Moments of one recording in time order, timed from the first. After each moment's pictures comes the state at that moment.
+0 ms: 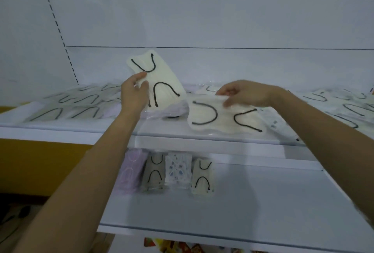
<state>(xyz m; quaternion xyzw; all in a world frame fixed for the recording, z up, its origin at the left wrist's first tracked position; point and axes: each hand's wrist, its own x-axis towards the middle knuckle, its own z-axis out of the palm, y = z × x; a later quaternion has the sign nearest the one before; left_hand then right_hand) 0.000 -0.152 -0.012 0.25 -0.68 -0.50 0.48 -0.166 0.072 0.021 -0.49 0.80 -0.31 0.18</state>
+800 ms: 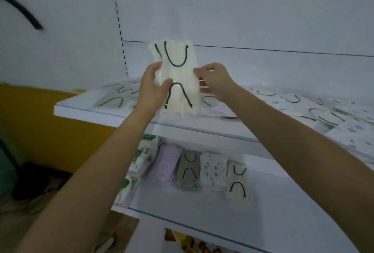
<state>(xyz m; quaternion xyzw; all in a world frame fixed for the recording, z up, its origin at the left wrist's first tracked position) 0.089 -0.209 -0.005 0.20 -0.71 -0.45 0.51 -0.036 -0.121 0.030 -0.34 0.67 -0.63 0.17</state>
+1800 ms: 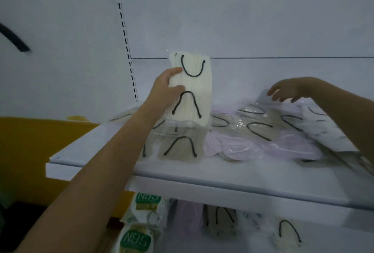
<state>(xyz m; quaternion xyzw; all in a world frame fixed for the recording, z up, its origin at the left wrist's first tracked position) 0.039 -0.385 0.019 0.15 -0.77 -0.48 0.38 -0.203 -0.172 0.043 -0.28 0.94 -0.13 0.12</state>
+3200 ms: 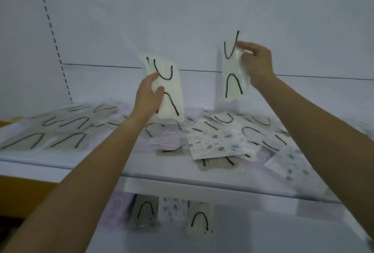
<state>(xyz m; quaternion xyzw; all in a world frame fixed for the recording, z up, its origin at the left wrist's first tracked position) -0.077 -0.186 0.021 0.19 -0.78 -0.38 0.46 -0.243 0.000 0.101 -0.31 0.66 -0.67 -0.14</state>
